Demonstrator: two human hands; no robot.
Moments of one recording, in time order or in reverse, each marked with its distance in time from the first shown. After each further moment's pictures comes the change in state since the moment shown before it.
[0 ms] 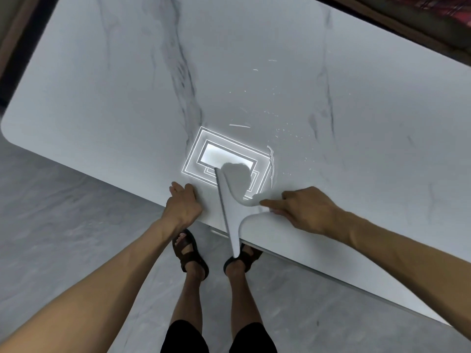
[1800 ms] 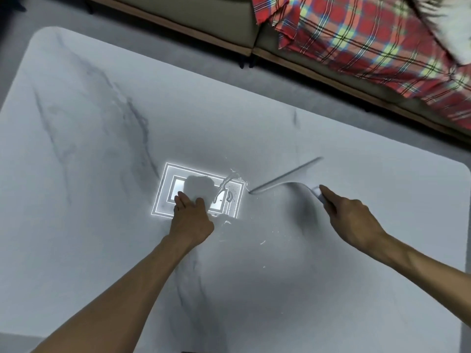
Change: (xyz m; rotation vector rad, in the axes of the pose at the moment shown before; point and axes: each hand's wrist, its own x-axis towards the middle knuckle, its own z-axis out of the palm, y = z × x) left_hand 0.153 0.148 -0.199 0.069 -0.051 0.237; right_hand 0.099 0.153 -0.177 0.350 -0.122 1.080
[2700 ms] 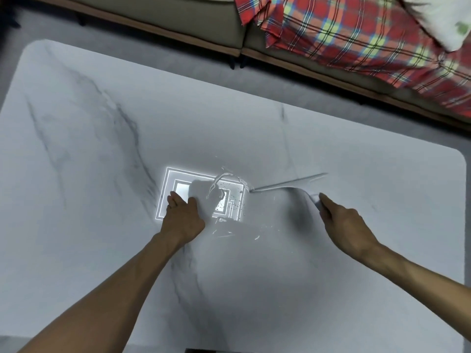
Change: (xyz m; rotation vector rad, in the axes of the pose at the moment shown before) left_hand 0.005 -0.004 0.007 0.075 0.046 0.020; right_hand -0.026 0.019 0.021 0.096 0.004 0.071
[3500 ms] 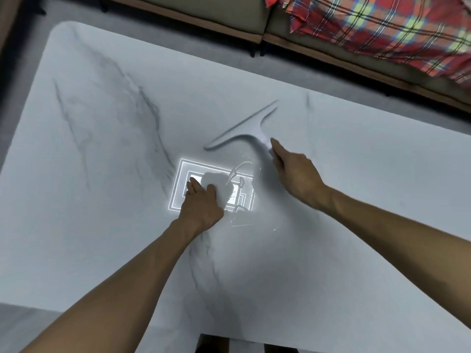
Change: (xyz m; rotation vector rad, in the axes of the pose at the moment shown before) left_hand 0.001 -0.008 0.004 0.007 -0.001 0.042; right_hand 0.090 -0.115 0.039 0.049 0.167 -0.406
